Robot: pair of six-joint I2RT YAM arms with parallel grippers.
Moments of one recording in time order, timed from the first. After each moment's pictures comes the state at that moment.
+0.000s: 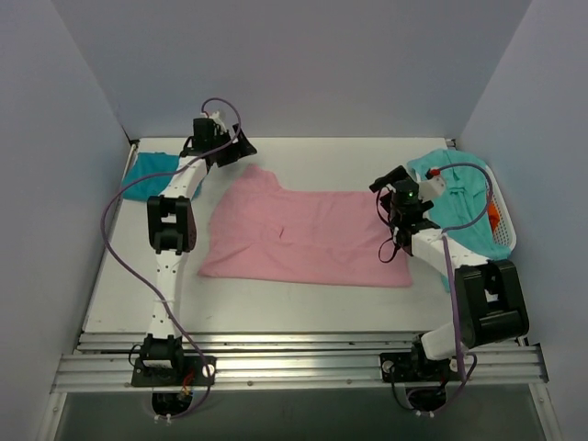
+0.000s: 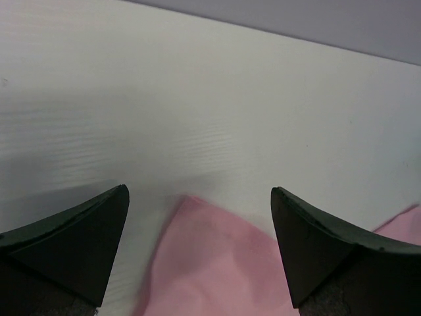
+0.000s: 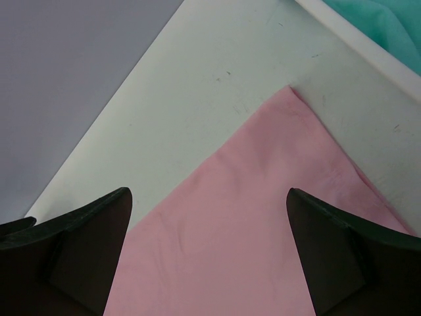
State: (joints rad) left arm -0.10 2.70 2.43 -0.29 0.40 -0.49; right arm 0.19 1.47 0.76 0.29 0.40 0.89
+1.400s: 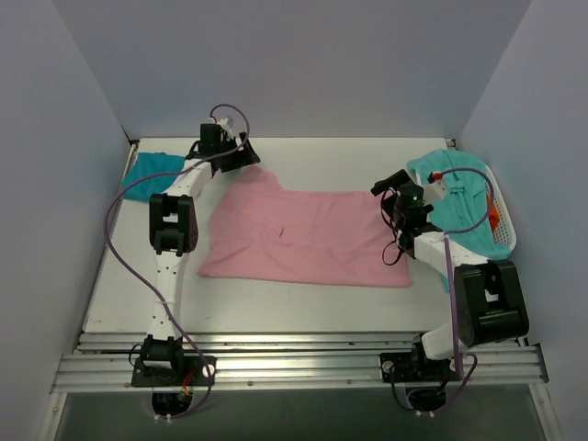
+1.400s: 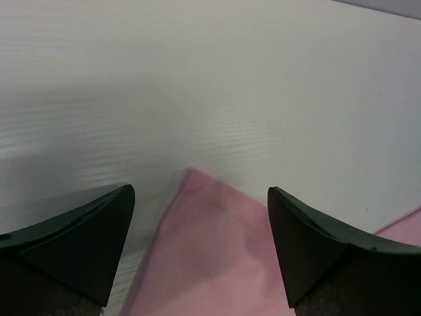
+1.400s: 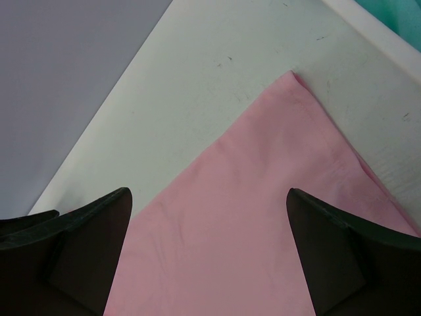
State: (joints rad) left arm -0.14 2.64 2.29 -0.28 0.36 -0.41; right arm 0.14 1.47 0.71 0.34 0.29 0.91
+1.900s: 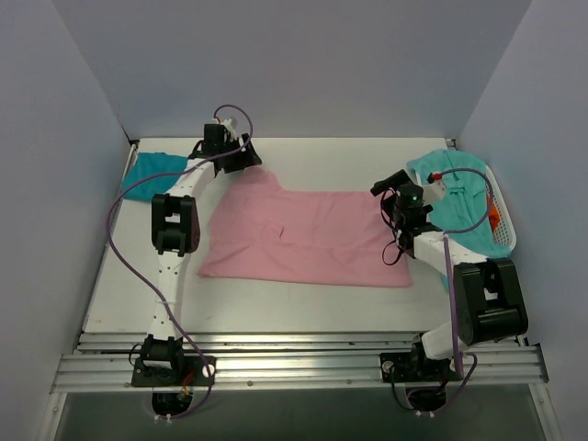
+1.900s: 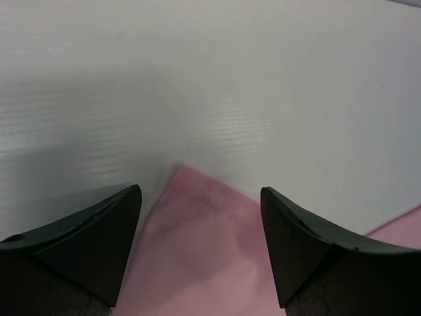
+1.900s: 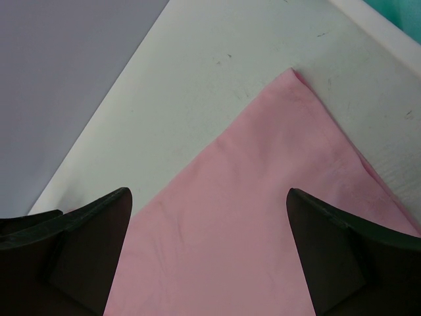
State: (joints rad) left arm -0.16 2.64 2.31 -0.32 0.34 -0.41; right arm 0.14 1.48 0.71 0.34 0.29 0.91
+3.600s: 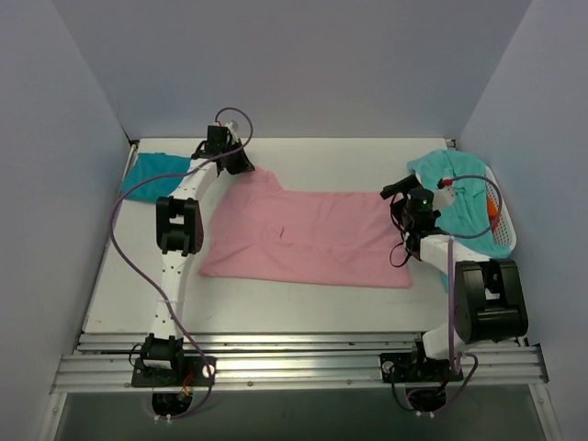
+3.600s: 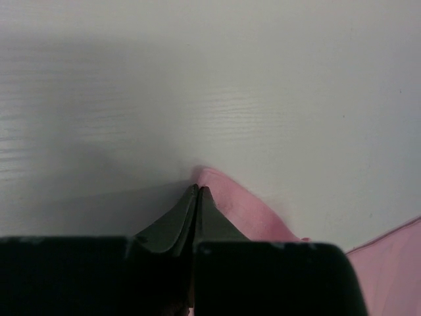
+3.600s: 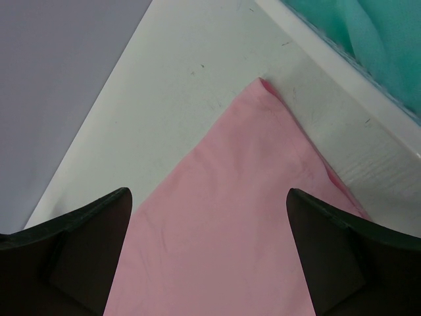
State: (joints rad) left arm -0.16 2.74 2.47 -0.45 0.32 -0.46; right arm 0.06 1.48 0.66 0.38 0.22 0.92
